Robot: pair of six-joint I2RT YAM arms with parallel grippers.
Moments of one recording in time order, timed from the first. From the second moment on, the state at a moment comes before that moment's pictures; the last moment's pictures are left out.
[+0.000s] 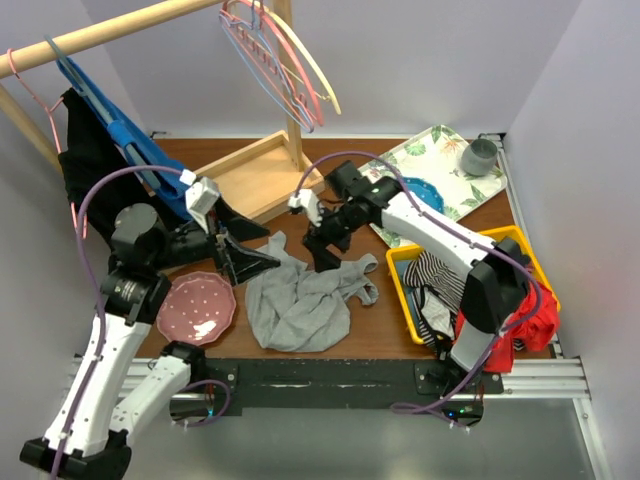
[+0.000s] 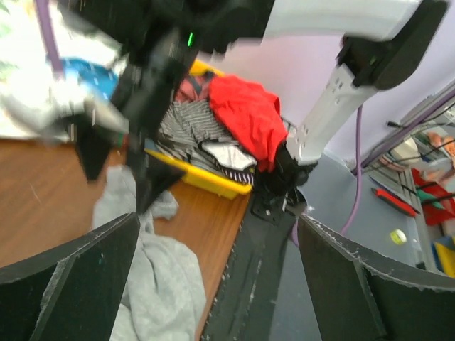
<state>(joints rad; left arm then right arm) -0.26 0.74 0.97 -0.28 0.98 -0.38 0.72 1.75 1.56 -0.89 -0.53 -0.44</state>
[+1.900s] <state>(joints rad) -1.23 1.93 1.26 -0.30 -0.41 -0.83 0.49 1.86 1.39 -0.86 -0.55 -0.63</state>
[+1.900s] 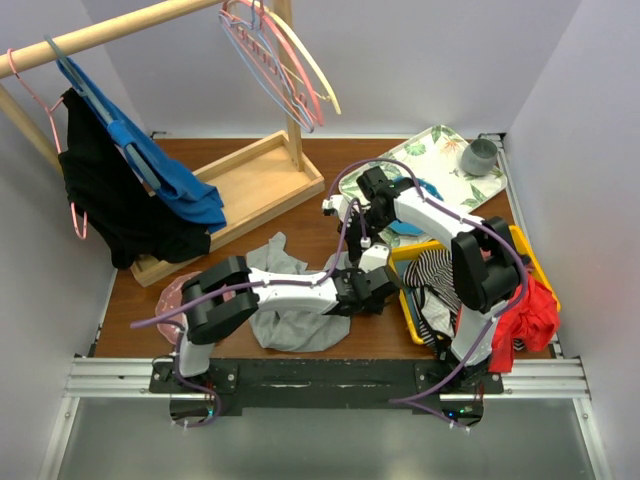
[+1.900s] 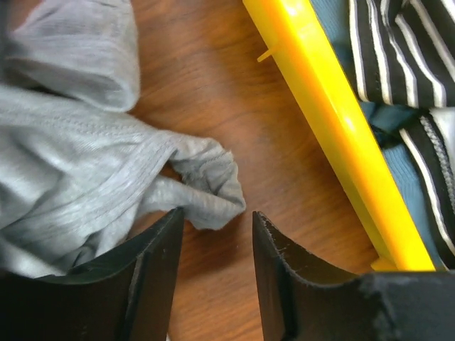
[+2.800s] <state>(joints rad) -1.09 1.14 0.80 -0.33 -0.21 -0.67 0.43 1.67 1.40 -0.93 -0.55 -0.73</state>
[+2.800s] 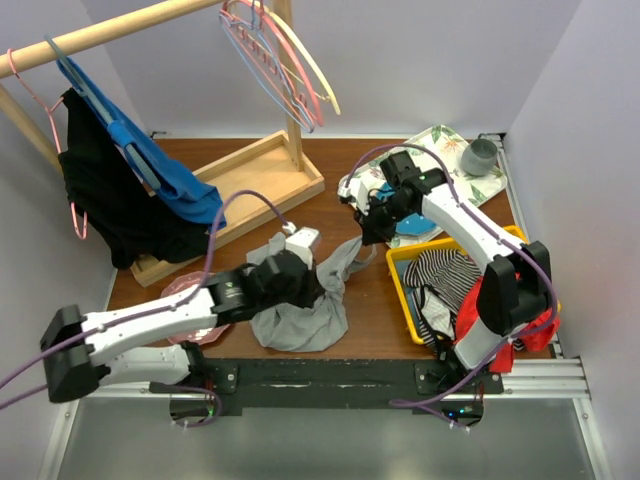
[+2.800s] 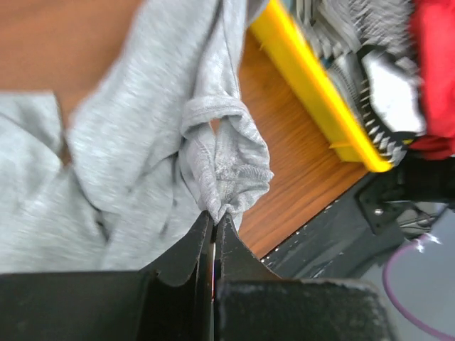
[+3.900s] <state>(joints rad) -0.95 0.76 1.21 -0.53 0.00 -0.39 0.48 1.31 1.78 -0.89 -0.68 -0.57</state>
